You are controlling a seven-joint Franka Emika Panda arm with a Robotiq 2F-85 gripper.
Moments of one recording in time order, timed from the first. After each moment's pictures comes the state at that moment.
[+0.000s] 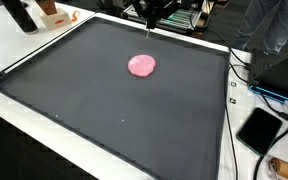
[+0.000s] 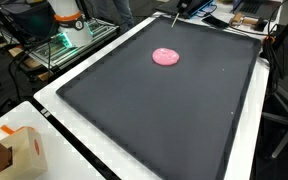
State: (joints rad) arm 0.22 0.32 0.16 -1.70 -0.25 1.73 -0.08
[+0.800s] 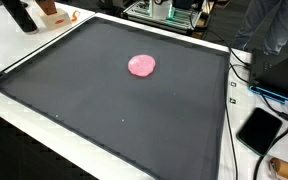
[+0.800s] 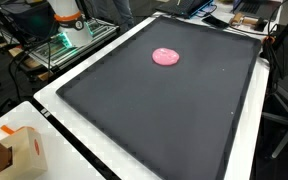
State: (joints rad) arm 0.14 0.17 0.16 -1.71 -0.06 1.73 -0.23
